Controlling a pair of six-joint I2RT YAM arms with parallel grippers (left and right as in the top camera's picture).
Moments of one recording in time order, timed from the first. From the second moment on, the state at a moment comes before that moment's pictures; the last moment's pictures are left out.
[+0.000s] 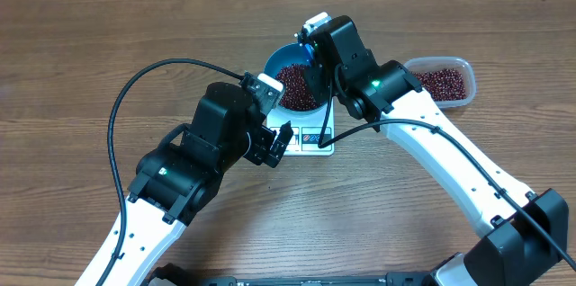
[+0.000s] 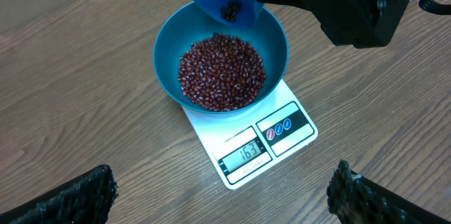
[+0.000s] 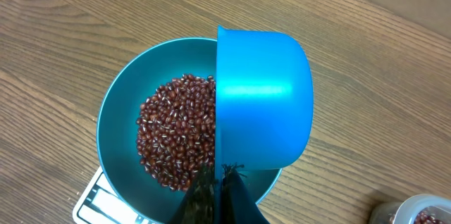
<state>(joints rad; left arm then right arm) -0.54 1.14 1.11 -0.71 -0.03 0.03 0.57 1.68 1.49 -0.68 0.14 0.01</state>
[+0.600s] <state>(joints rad) -0.54 1.14 1.11 -0.71 -0.03 0.03 0.57 1.74 1.49 -0.66 0.14 0.01</state>
